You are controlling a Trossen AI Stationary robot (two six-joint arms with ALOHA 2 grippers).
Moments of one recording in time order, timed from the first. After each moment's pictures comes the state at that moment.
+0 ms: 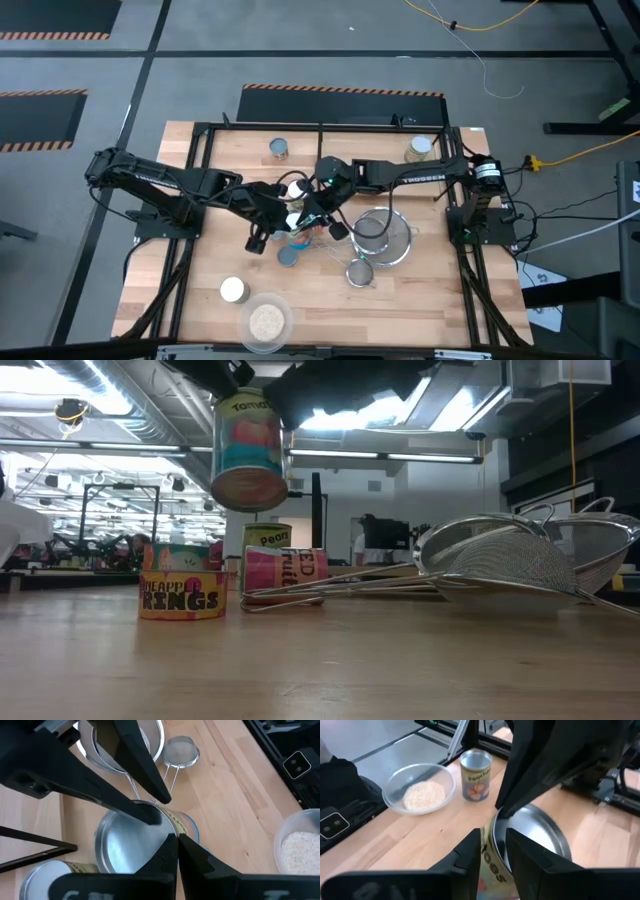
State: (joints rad) left arm -0.16 1.27 1.09 -0.59 0.05 0.11; right arm -0.04 1.86 1.47 -0.22 -0.57 -0.40
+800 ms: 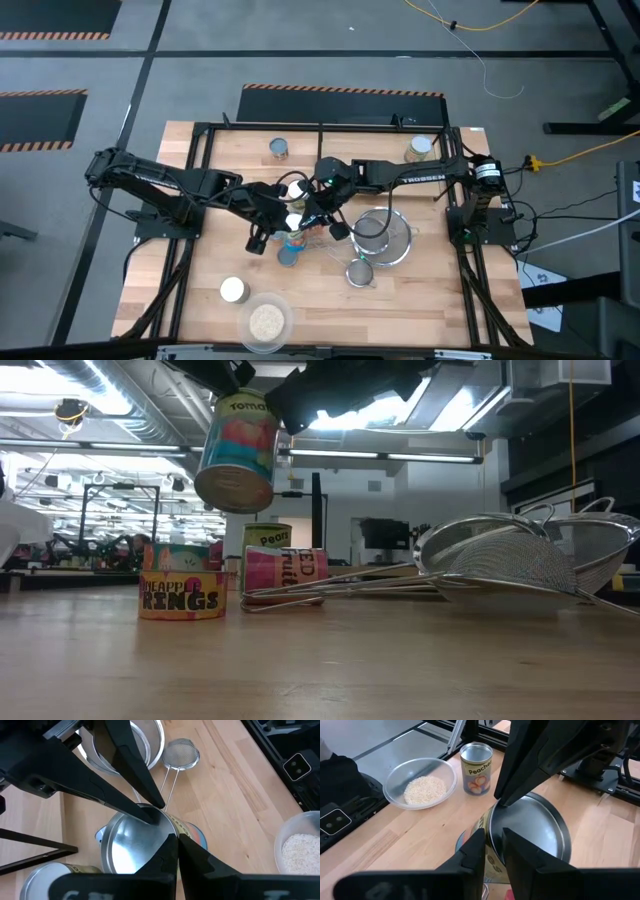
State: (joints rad) left arm -0.16 1.27 1.09 -0.58 0.04 0.11; right arm -0.04 1.86 1.47 -0.25 -0.57 -0.40
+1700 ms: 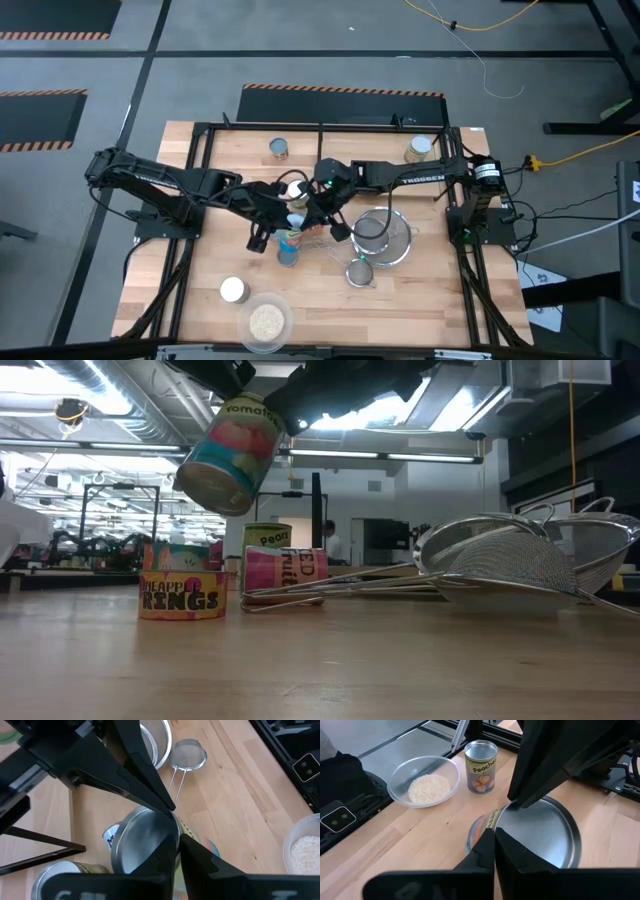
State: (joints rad) left arm -0.16 1.27 1.09 -0.58 0.01 0.11; right arm -0.04 1.87 1.47 -0.26 -0.57 -0.40
